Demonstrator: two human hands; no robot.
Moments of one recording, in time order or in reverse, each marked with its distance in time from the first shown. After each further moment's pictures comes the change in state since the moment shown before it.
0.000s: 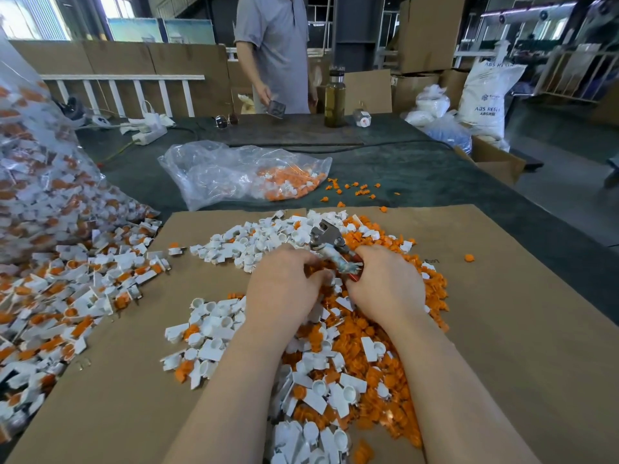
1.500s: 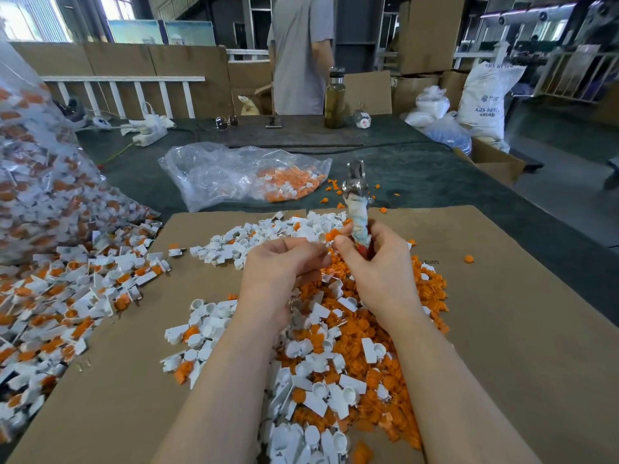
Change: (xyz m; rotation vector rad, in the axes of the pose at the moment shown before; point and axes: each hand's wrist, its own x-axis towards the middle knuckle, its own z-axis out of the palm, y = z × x) left_hand -0.005 0.012 -0.020 -1.265 -0.063 -0.404; right_hand -0.006 -0.018 -0.021 1.000 0.164 -0.030
